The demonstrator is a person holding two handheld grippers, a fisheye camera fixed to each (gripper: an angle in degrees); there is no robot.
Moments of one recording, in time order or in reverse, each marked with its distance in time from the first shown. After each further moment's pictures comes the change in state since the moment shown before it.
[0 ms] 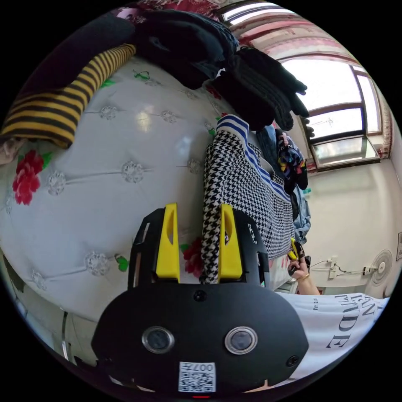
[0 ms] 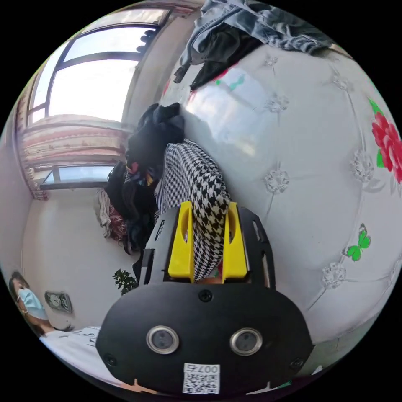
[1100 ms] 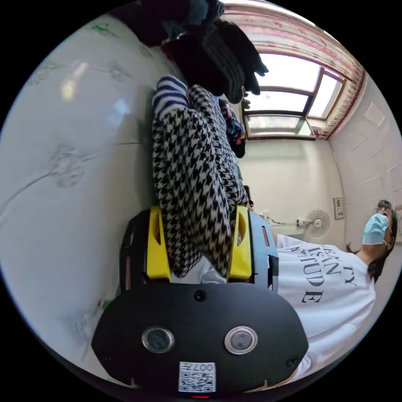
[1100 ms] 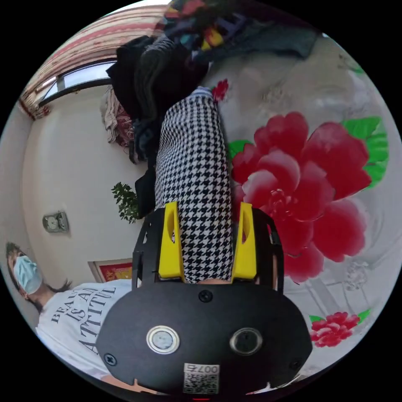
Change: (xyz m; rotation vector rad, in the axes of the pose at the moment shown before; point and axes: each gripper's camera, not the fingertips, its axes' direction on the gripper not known) left arm -0.130 0.006 -0.047 -0.268 0.584 0.140; right arm -0.087 0.153 0.218 -0.656 -0.079 -0.308
